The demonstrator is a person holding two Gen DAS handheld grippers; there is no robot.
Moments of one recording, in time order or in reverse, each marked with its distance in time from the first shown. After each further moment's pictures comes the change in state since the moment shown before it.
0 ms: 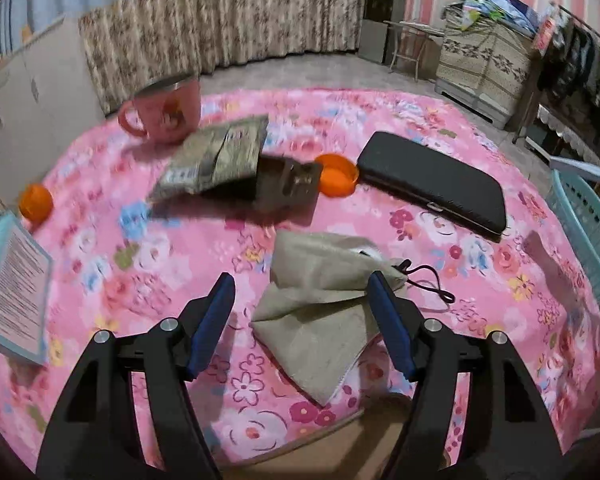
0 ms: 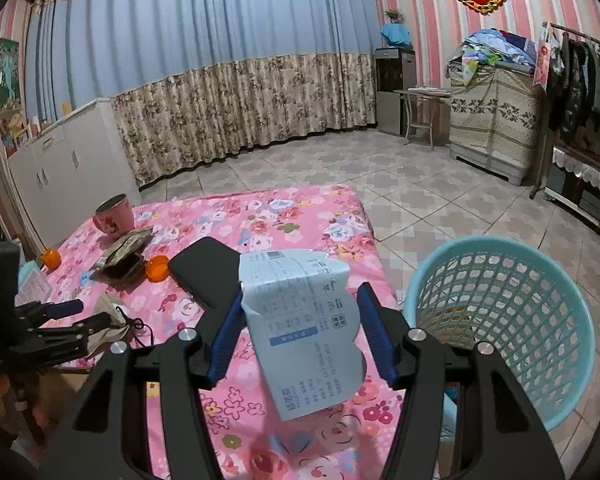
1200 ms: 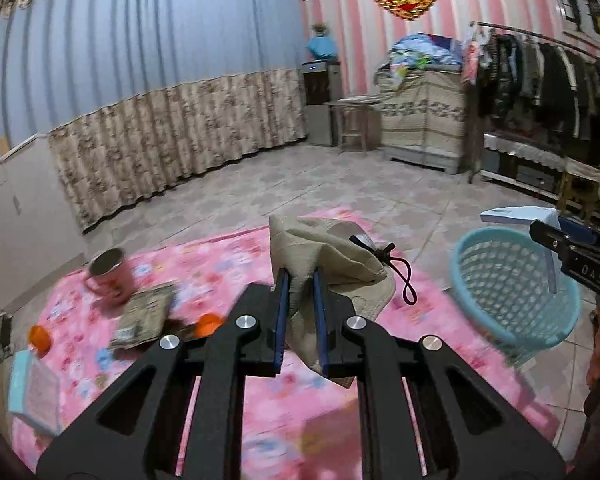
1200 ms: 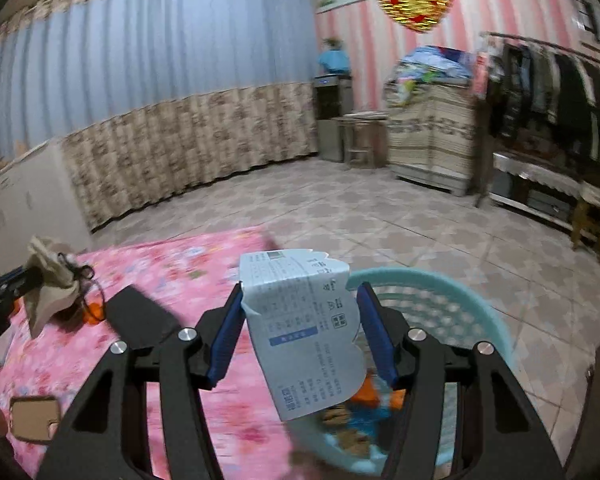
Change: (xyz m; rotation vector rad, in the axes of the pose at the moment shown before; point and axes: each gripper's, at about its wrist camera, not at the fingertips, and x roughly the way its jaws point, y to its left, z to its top) left arm -0.101 -0.154 0.050 0.227 -0.365 -0.062; right arm -0.053 -0.117 0.010 0.158 -0.142 -0.214
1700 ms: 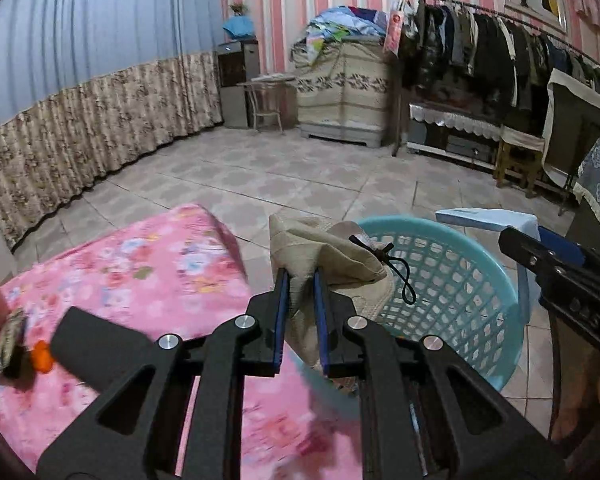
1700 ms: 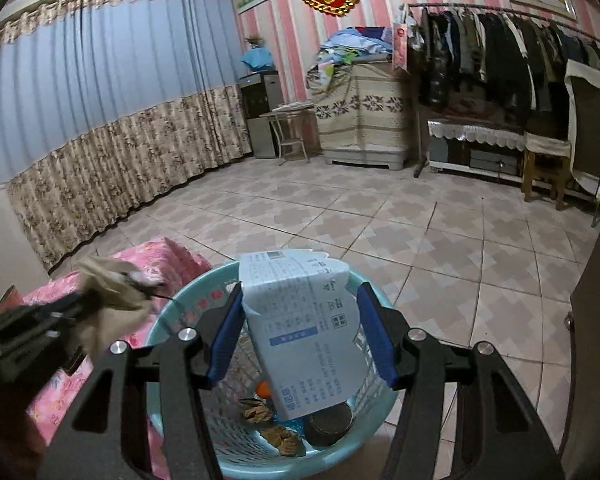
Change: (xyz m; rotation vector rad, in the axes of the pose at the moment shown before) left arm 0.087 -0.169 0.007 0.085 0.085 -0.258; right arm 0.011 -0.099 -0.017 0.141 0.029 -0.149
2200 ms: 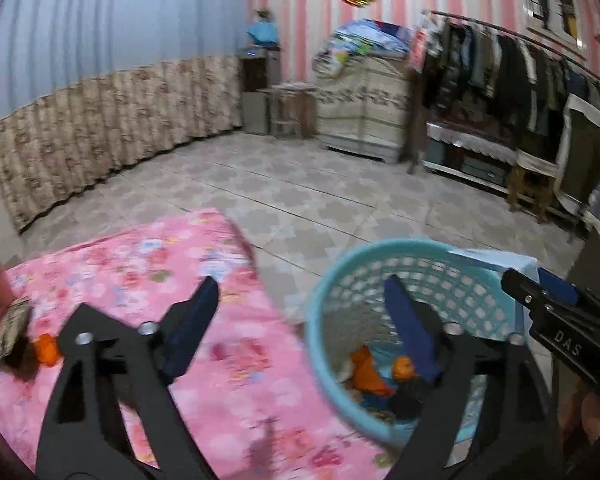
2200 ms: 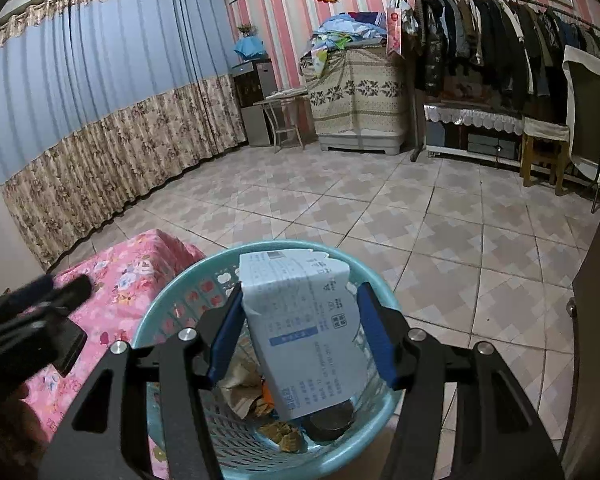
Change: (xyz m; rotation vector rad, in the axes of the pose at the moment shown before) left arm -0.014 0.029 0.002 -0.084 -0.052 0.074; right arm 0.021 0.003 -0.002 0.019 0.051 -0.001
